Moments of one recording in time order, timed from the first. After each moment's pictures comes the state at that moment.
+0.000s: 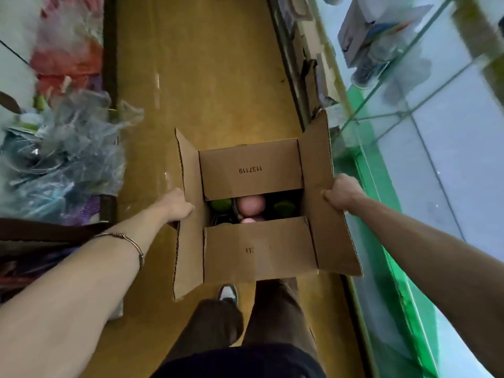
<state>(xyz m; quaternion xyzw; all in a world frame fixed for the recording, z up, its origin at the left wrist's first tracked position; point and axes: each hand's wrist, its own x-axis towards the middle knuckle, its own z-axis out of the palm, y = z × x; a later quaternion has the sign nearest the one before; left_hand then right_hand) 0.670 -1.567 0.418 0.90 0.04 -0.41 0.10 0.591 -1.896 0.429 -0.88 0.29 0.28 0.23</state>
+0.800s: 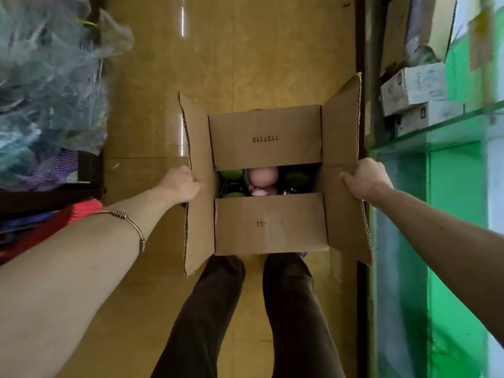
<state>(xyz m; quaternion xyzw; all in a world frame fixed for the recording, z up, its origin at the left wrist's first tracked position) 0.779 -1.601 0.228 0.88 0.13 -0.45 0.11 0.742 -1.932 0.211 -0.88 0.27 0.33 0.23</state>
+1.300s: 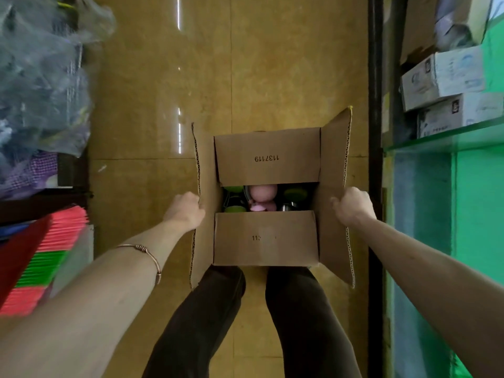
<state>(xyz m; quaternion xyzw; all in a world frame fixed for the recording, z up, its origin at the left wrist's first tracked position) 0.754 -1.594 0.126 0.87 0.14 -0.46 0.10 0.719 -1.899 0.117 -0.84 0.33 0.37 0.23</state>
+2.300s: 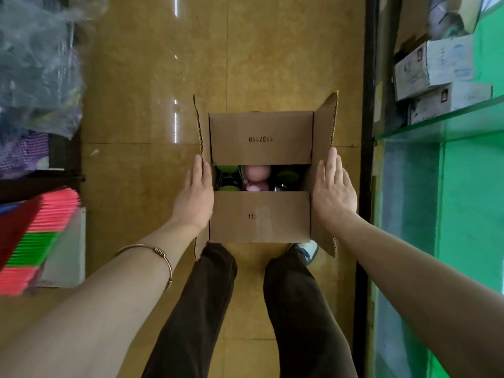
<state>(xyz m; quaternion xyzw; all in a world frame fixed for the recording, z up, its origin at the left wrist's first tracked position) 0.715 -1.625 0.136 0.94 -0.07 -0.35 -0.01 0.693 -1.878 0.123 -0.94 -0.01 0.33 -0.12</state>
